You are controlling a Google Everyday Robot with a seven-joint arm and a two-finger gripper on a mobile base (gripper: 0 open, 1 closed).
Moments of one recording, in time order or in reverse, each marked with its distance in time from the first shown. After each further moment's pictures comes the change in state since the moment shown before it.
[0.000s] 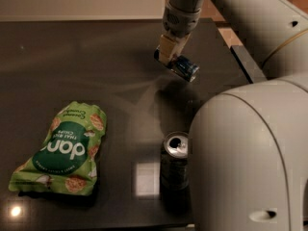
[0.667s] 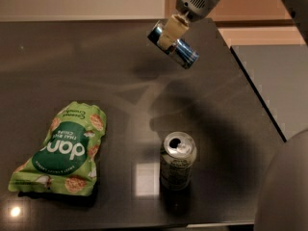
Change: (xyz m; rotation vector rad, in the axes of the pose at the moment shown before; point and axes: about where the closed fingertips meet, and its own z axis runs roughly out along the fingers) arm -0.004 0.048 -0.078 -0.056 -0.357 -0.327
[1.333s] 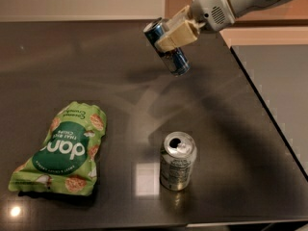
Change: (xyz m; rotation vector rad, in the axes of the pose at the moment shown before) arm -0.005 0.040 -0.022 -0.094 -0.375 -0.094
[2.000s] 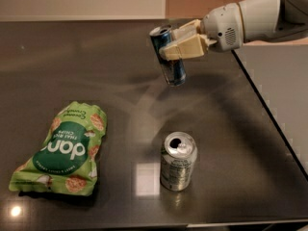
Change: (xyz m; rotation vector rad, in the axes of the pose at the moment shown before) arm 0.014 0.019 -0.007 -0.054 -0.248 0.036
